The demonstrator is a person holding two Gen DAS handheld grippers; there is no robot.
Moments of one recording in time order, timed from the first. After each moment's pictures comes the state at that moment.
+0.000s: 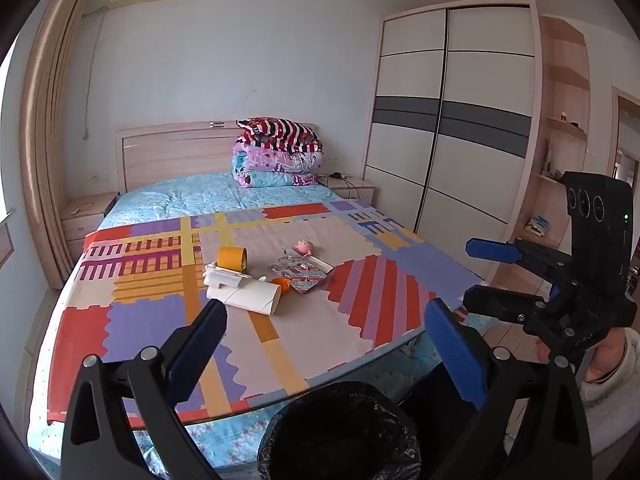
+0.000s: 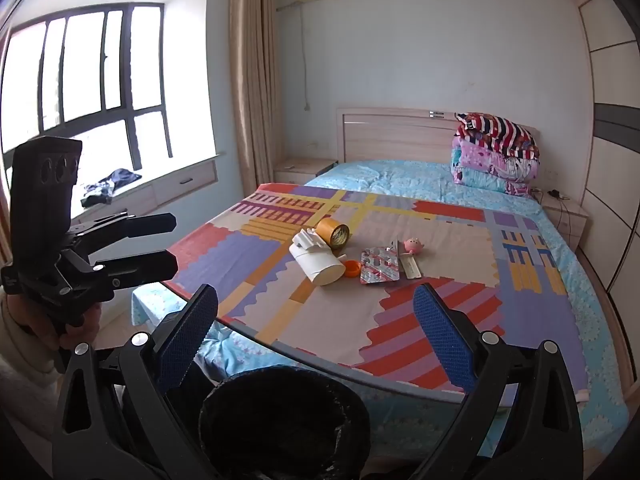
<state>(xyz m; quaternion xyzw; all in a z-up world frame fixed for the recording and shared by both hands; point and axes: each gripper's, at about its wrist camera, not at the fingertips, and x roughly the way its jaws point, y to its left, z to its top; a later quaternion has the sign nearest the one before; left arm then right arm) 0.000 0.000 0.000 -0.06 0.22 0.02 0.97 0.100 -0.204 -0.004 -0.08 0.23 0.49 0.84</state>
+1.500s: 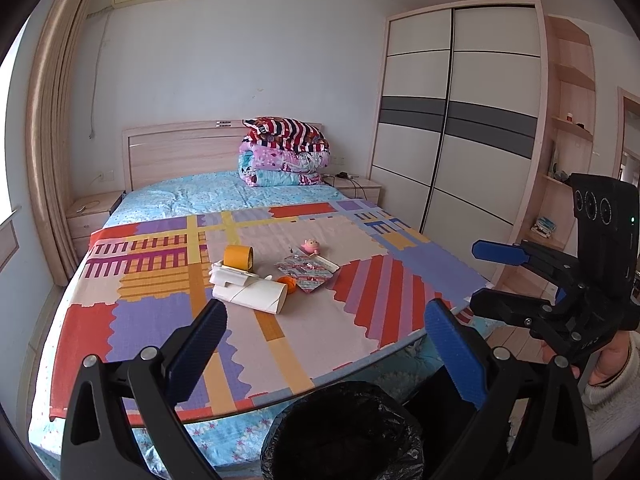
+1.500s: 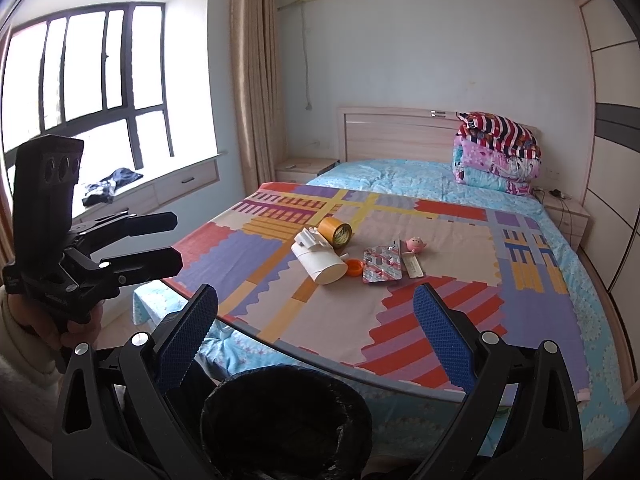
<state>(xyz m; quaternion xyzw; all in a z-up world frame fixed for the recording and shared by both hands) 0.000 0.000 0.000 -0.05 0.22 0.03 0.97 0.098 -0.204 -0.004 -0.08 0.23 0.49 0.84</state>
